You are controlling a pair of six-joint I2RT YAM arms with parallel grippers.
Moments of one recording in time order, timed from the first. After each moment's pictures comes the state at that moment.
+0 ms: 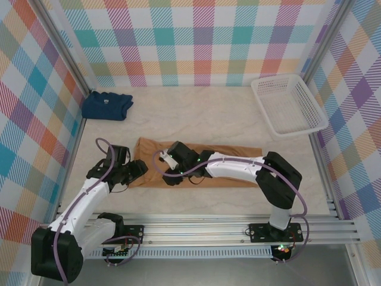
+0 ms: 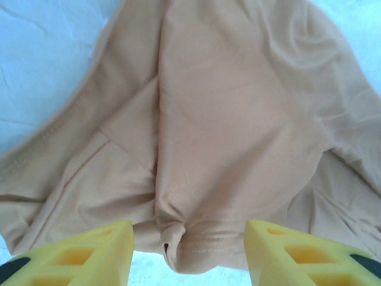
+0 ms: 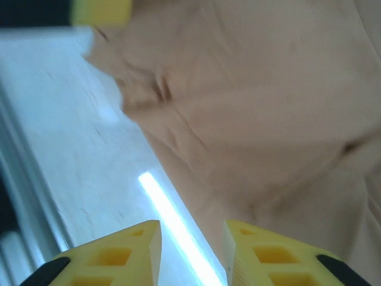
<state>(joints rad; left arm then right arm) -0.18 0.95 0.57 -0.62 0.15 -0.73 1.04 1.82 1.24 -0.32 -0.22 0.24</state>
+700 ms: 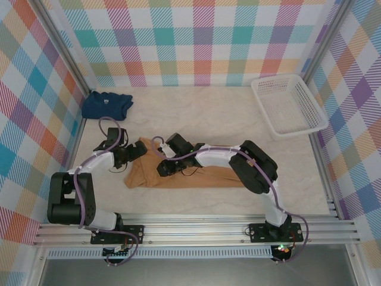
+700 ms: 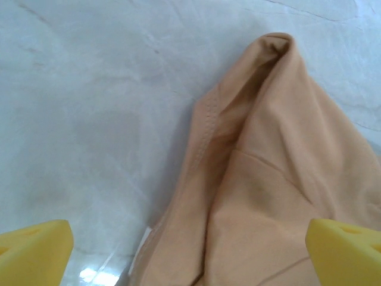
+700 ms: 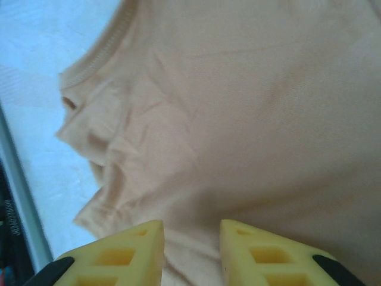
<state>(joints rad) -0.02 1.44 0.74 -0.33 0.10 -0.51 0.93 2.07 1.35 -0.18 -0.47 0.42</state>
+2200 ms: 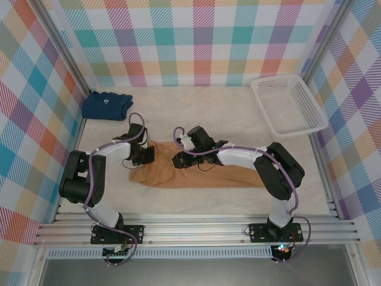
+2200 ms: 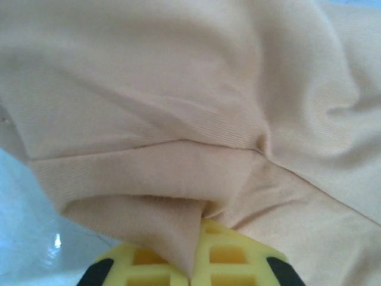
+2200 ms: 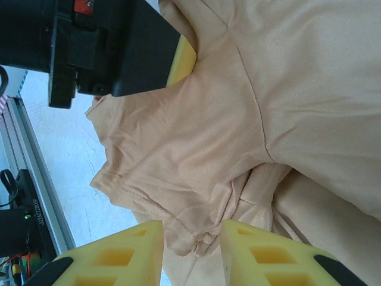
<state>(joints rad) -0.22 1.65 0.89 -0.45 0.18 -0.34 0.80 1.84 1.12 -0.09 -0.48 0.42</state>
